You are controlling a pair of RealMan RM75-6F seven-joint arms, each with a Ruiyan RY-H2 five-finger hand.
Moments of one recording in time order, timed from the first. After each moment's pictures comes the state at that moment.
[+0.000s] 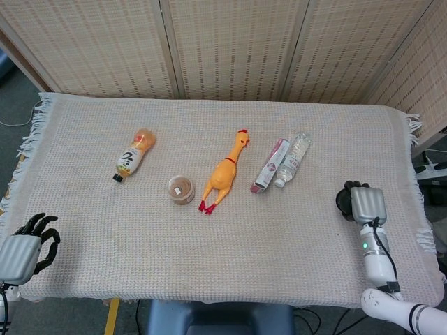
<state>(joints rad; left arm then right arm) -0.13 -1.13 -0.01 -1.54 1.55 1.45 0.07 0.47 -1.40 0.15 -1.43 -0.86 1.17 -0.58</state>
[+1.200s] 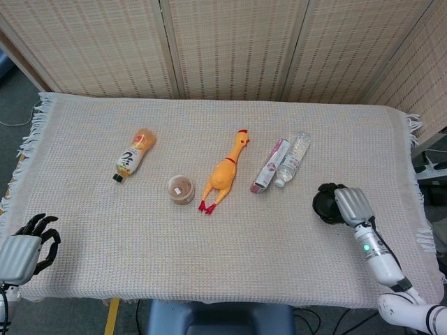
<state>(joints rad) -0.13 -1.13 -0.01 -1.55 1.54 1.44 0.07 0.47 -1.32 0.12 -1.40 -1.21 1.01 -0.07</state>
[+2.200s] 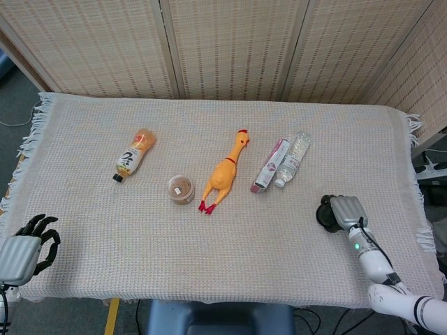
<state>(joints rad) -0.13 -1.12 0.00 -1.55 1.55 1.44 0.07 0.54 -1.35 0.08 -1.39 -0.96 0.86 -0.35</state>
